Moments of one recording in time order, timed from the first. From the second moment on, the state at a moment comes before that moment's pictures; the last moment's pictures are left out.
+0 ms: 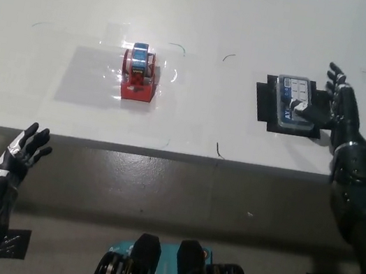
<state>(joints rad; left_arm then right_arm) 0.02 0.22 0.07 -0.09 -0.10 -0.43 -0.11 -1.04 -0.17 -0.07 1.43 -0.03 -0.39 -0.11</state>
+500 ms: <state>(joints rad) -0.01 0.23 0.07 -0.10 -0.11 -0.43 -0.11 -1.03 -0.12 -0.13 1.43 0.02 -0.39 -0.11</state>
